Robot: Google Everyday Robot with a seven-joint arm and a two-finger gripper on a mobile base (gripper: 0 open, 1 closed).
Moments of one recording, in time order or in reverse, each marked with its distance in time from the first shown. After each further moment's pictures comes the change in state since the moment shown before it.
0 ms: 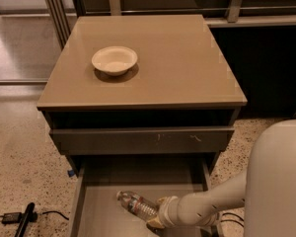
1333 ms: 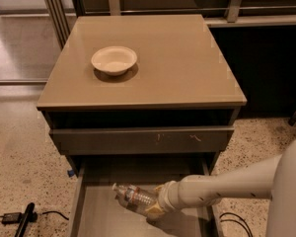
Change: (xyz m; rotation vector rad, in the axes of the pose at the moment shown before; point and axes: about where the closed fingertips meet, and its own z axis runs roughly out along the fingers) arm -0.040 -0.021 -0.026 -0.042 -0.016 -0.090
